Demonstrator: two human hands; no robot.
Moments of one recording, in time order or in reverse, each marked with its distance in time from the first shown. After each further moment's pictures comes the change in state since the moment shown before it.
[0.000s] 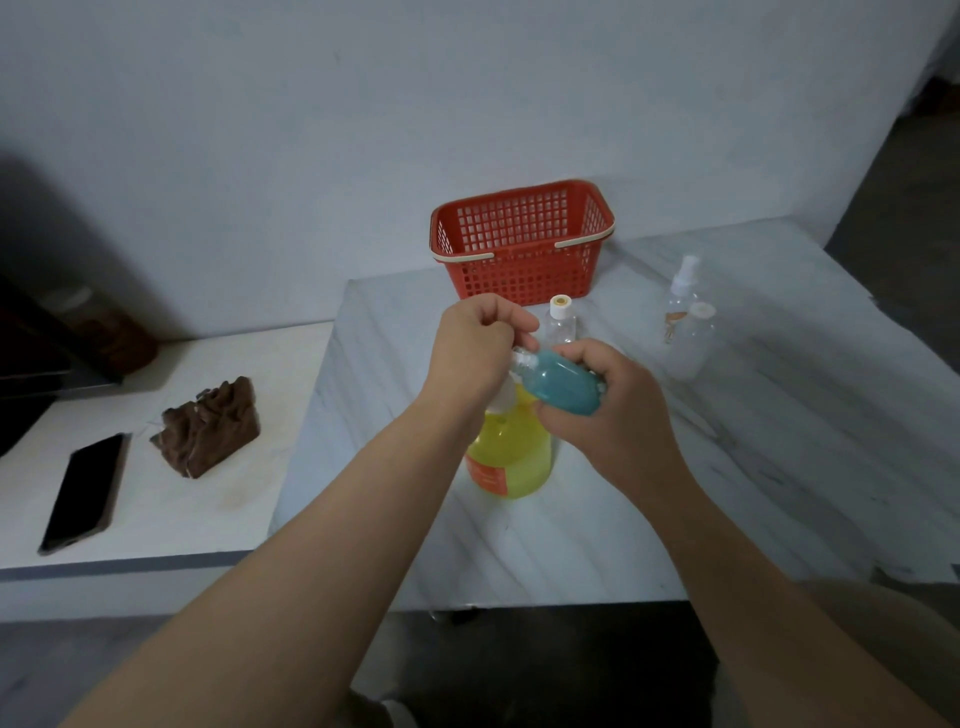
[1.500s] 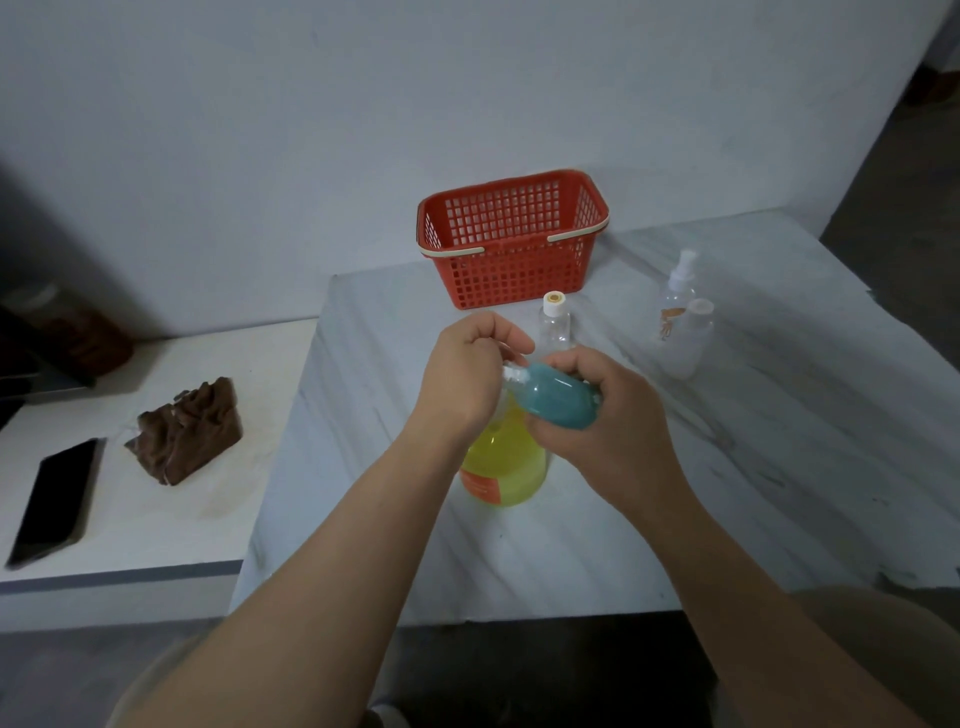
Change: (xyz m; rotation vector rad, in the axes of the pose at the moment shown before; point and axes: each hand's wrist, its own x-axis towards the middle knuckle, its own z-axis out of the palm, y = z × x) left_hand -0.002 -0.012 0.000 0.052 -0.044 -0.028; right_hand -0.002 0.001 0.002 0.013 -0.034 0.063
